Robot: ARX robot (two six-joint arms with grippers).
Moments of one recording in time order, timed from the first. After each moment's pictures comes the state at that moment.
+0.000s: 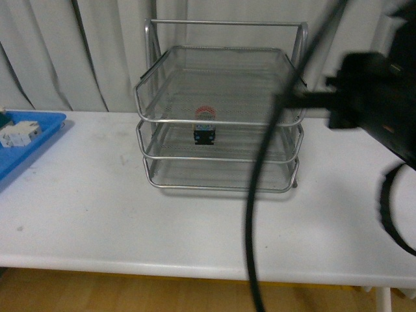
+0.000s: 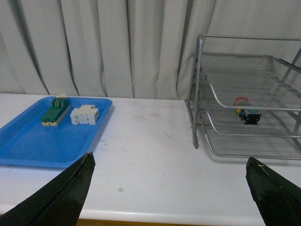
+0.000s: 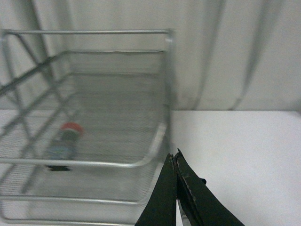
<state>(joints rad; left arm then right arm) 0.00 0.01 0.01 -0.01 0.00 0.00 0.43 1.66 0.58 1.03 0.40 0.03</state>
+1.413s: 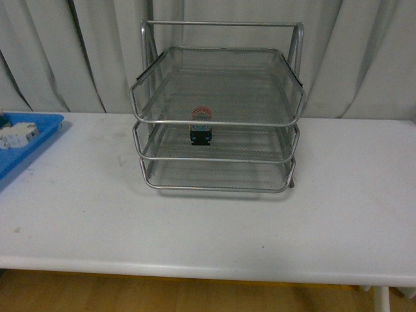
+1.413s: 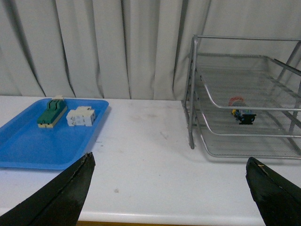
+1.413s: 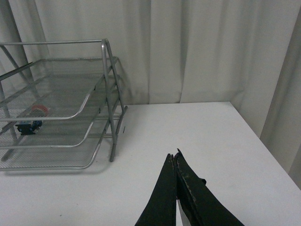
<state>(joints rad) 0.00 0.01 0.01 0.00 0.00 0.00 0.00 0.57 0.01 0.56 0.00 0.01</state>
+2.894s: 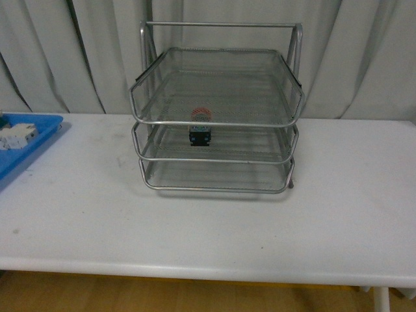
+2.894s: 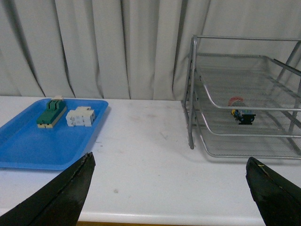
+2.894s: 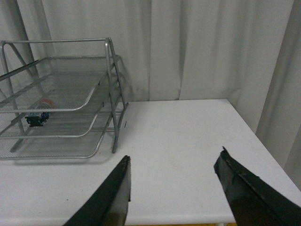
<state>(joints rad) 0.00 0.01 0.01 0.00 0.00 0.00 0.00 0.00 0.01 0.00 0.00 0.00</state>
